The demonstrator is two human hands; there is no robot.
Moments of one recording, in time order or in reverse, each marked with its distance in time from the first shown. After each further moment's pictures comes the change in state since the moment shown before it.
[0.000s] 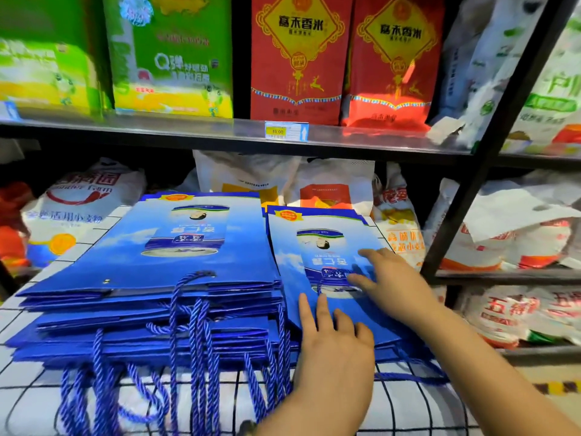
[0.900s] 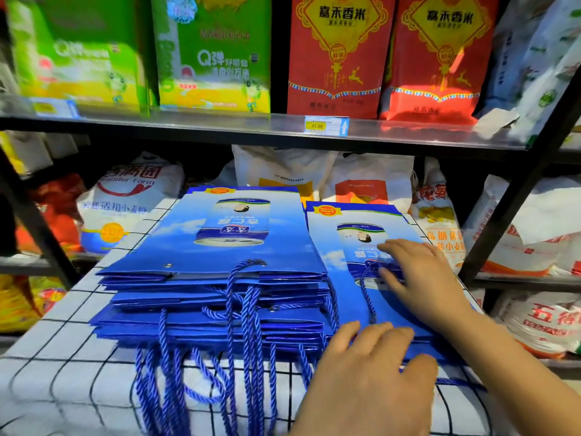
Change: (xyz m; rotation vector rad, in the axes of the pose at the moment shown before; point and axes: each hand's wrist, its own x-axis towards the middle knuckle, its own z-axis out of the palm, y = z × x) left_hand -0.055 -0.036 -0.040 -0.372 0.208 0.183; right_hand 0.003 -0.024 0.012 -0.072 0.199 -0.252
